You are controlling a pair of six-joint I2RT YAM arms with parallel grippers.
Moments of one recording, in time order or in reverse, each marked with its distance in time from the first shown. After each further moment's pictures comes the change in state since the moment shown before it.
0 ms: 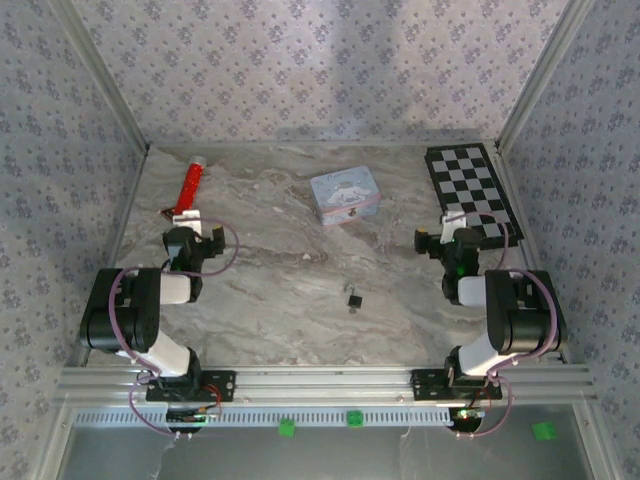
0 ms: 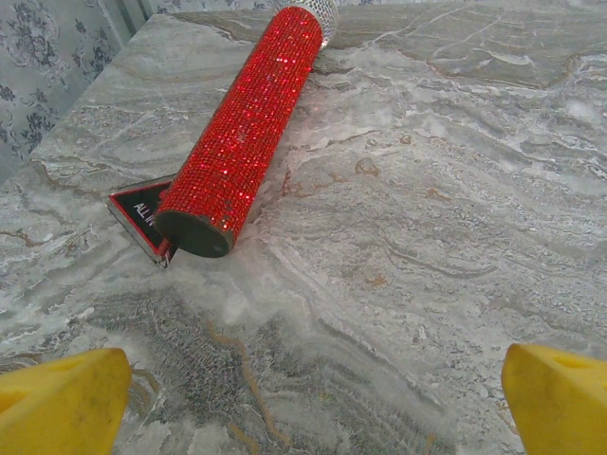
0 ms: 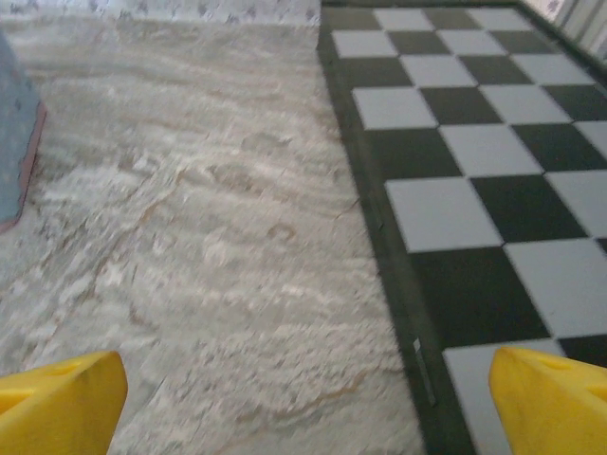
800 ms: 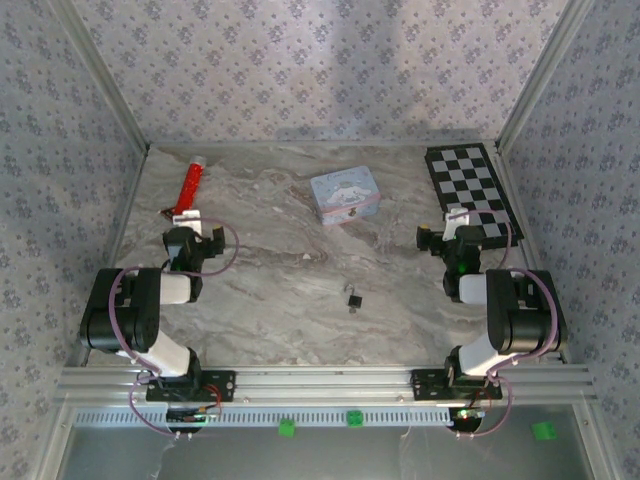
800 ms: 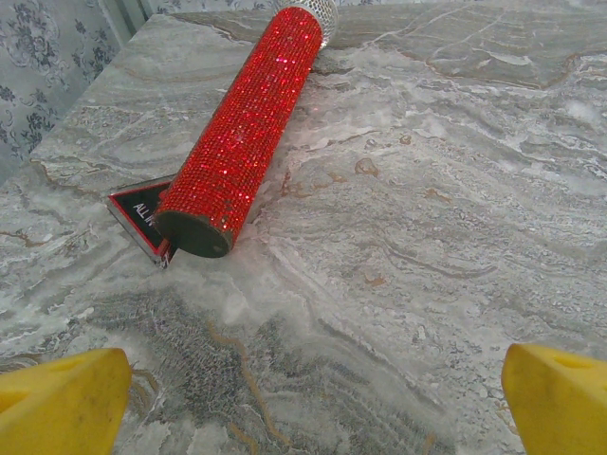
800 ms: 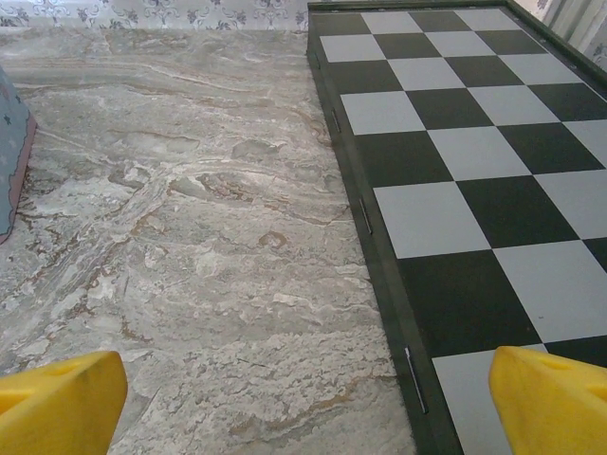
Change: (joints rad) left arm -0.001 0.000 0.000 0.000 0.000 0.000; right arm -0.002 0.000 0.008 -0.013 0.004 0.018
